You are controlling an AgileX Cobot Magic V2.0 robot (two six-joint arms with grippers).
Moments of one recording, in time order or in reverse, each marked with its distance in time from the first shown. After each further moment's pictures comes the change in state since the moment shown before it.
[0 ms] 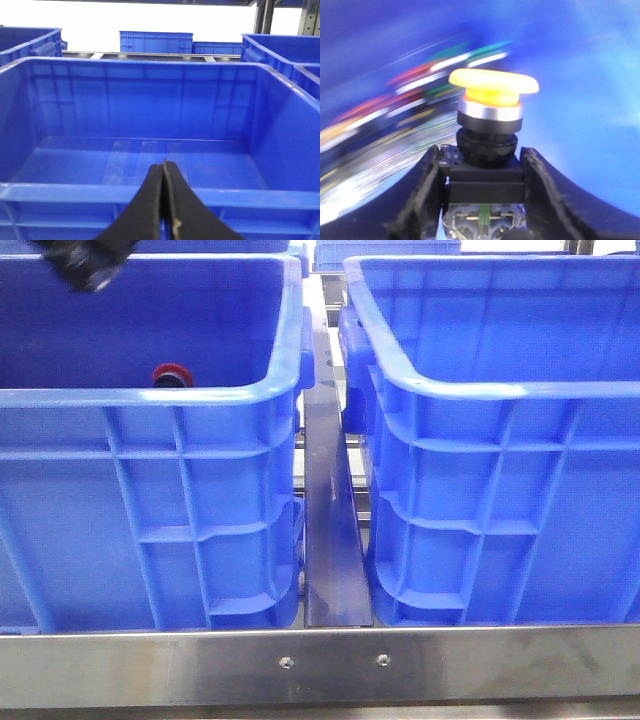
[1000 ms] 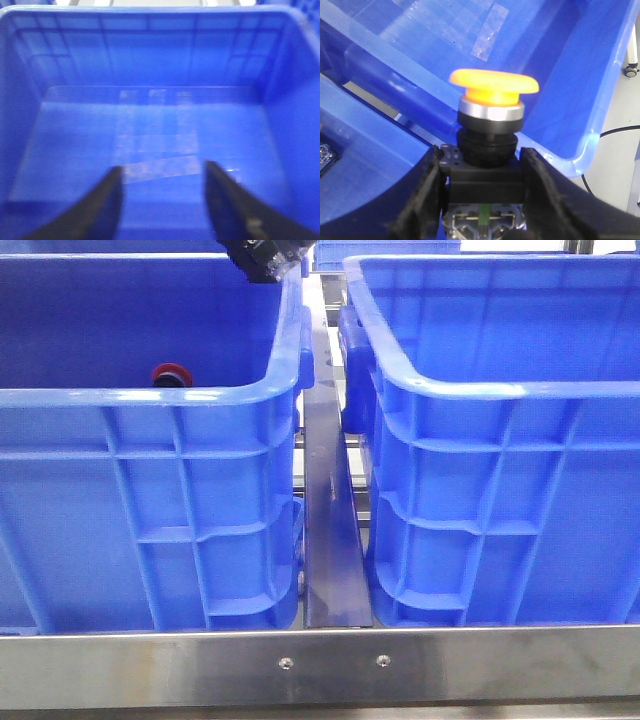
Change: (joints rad) left arm -0.351 -0.010 0.006 -0.021 -0.042 0.029; right arm 0.013 0.618 -0.677 0.055 0.553 0.000
